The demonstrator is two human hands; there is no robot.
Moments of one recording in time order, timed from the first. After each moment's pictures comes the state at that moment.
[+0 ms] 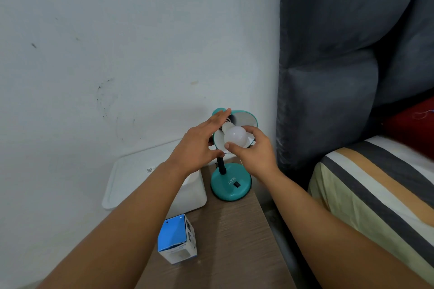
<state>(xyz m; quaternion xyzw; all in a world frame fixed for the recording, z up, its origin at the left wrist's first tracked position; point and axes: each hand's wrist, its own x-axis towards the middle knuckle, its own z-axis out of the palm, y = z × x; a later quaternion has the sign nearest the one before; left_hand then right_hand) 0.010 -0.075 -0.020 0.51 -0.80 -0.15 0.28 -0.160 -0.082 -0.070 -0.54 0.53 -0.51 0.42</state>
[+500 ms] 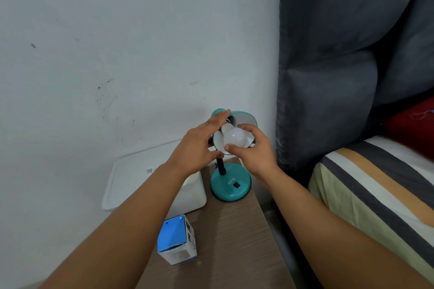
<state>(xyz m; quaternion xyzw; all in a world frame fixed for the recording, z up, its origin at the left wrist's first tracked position) 0.011 -0.074 -0.022 0.51 -0.80 -0.14 0.28 -0.161 -0.084 -0.069 -0.52 0.49 -0.52 0.47</state>
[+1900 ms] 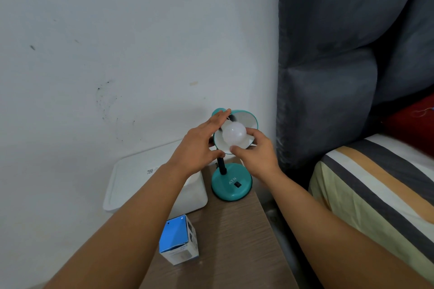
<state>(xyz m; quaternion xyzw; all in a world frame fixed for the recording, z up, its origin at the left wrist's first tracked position) 0.010 -0.075 -0.021 0.52 -0.79 -0.15 0.28 -0.161 -0.083 -0.077 -0.53 0.53 -0.50 0.44</state>
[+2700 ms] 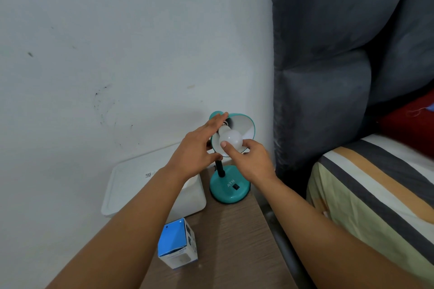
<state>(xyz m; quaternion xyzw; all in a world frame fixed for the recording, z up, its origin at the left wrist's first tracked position) 0.009 -0.075 -0.022 0.51 -0.79 -0.16 0.29 -0.158 -0.068 -0.065 -0.54 0.57 -0.46 0.41</state>
